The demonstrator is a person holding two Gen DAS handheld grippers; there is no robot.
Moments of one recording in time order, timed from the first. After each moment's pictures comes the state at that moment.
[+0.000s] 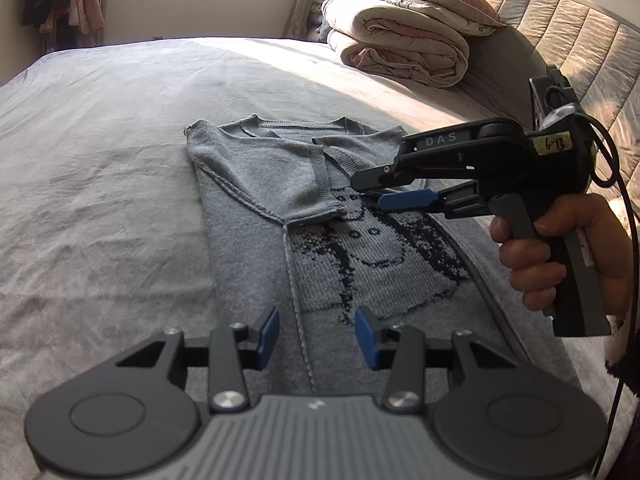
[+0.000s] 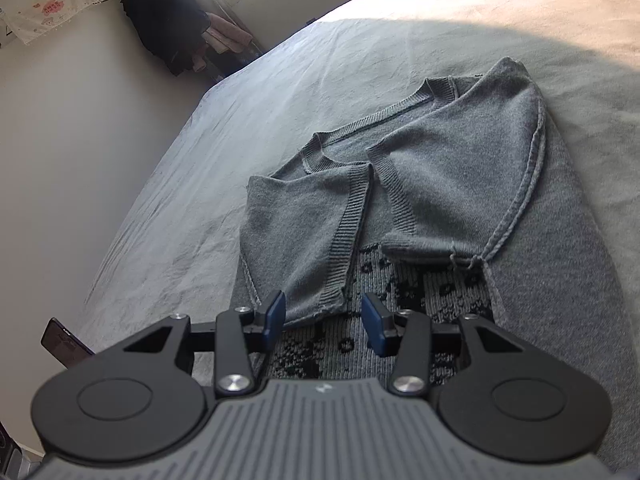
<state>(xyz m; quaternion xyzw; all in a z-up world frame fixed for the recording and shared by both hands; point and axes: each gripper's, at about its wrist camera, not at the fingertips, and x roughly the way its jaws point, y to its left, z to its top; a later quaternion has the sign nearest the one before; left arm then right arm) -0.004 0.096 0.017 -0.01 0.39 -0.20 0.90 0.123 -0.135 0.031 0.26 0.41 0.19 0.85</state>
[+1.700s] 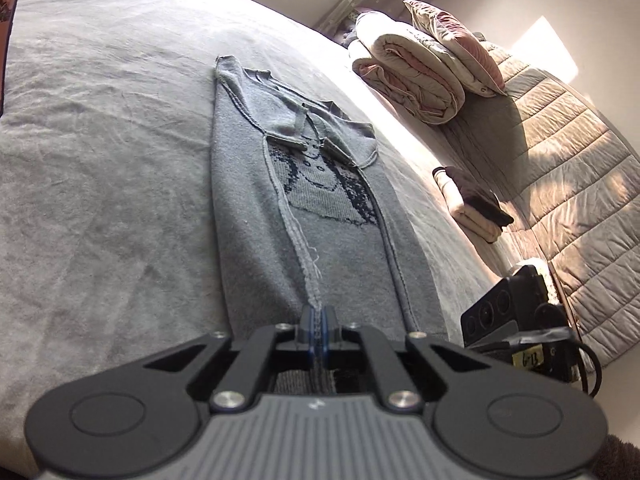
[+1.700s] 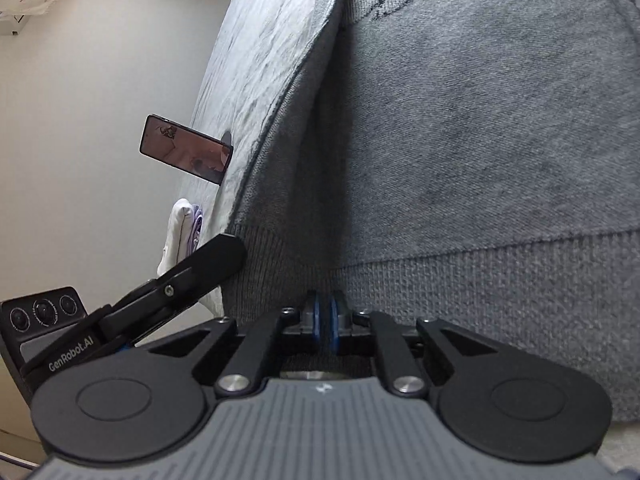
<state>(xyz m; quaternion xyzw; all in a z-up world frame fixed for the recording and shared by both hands) -0.120 0.127 0.015 -0.20 0.42 -0.22 0.86 -0.057 -0.075 -0.015 0.35 0.56 0.32 0.68</state>
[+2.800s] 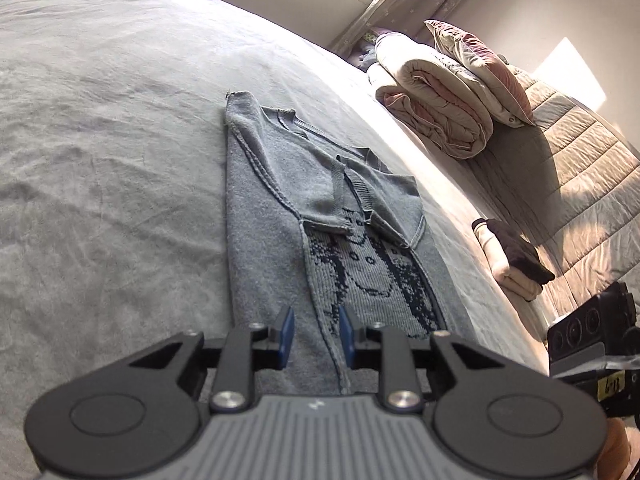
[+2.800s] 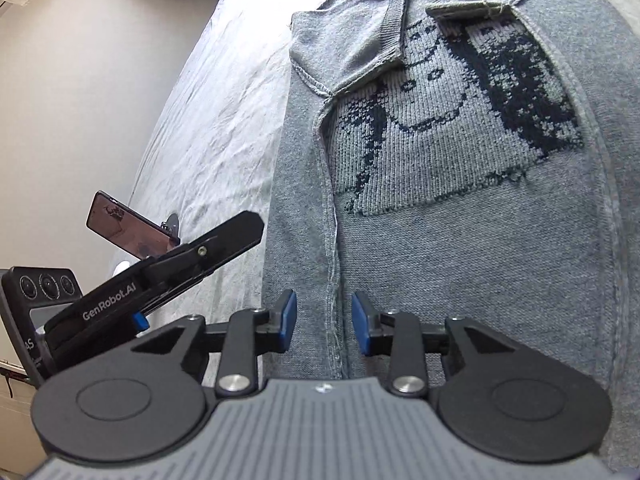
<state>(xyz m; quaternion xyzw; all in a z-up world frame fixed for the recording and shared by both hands) 0.014 0.136 -0.009 -0.22 0.39 -0.20 0.87 0.036 -0.090 0.004 0.28 0.54 0.26 0.75</state>
